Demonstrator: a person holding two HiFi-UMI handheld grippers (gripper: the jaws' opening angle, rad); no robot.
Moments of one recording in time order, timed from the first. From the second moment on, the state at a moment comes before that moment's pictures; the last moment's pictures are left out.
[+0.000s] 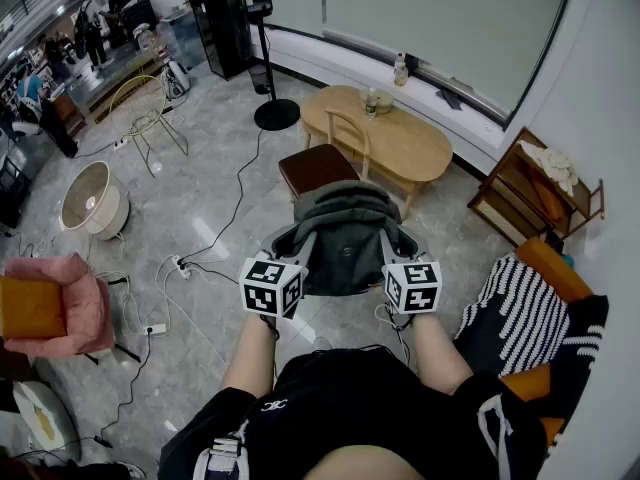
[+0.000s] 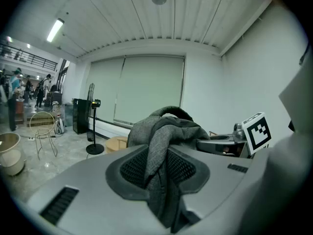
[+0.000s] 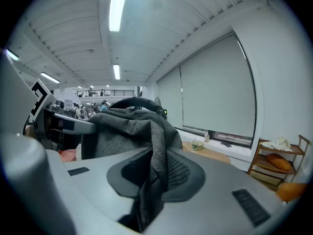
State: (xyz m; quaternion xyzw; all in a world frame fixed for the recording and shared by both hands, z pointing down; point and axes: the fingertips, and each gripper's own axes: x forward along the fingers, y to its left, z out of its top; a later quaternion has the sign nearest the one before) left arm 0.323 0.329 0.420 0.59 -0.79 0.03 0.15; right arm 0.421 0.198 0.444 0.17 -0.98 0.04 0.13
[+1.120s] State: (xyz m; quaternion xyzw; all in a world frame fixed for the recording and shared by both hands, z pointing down) left arm 0.286 0.330 0.419 0.64 -0.76 0.03 0.14; right arm 0.400 0.210 0.441 0.21 -0.97 0.03 0.12
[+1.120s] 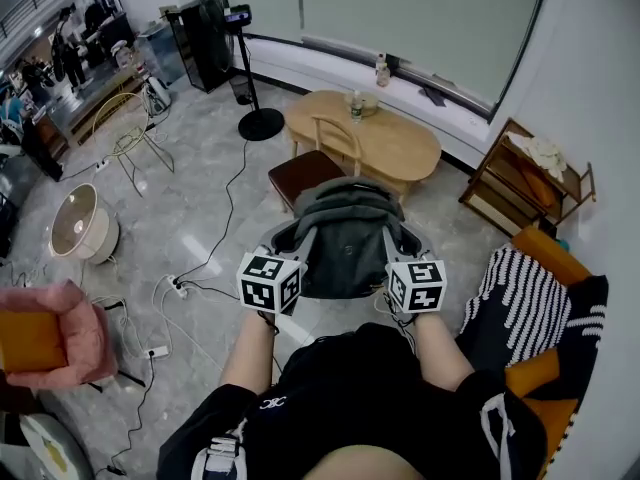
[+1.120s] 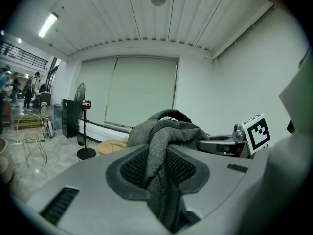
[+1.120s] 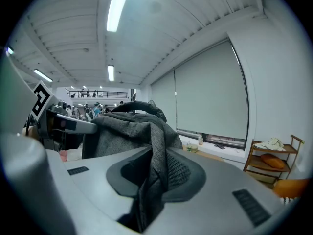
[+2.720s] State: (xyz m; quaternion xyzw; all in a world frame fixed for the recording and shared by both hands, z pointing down) left arm -0.099 -0.088 0.414 0.58 -0.79 0.06 0.18; right arm -0.003 -0.222 0.434 0.14 -0.98 0.05 0.12
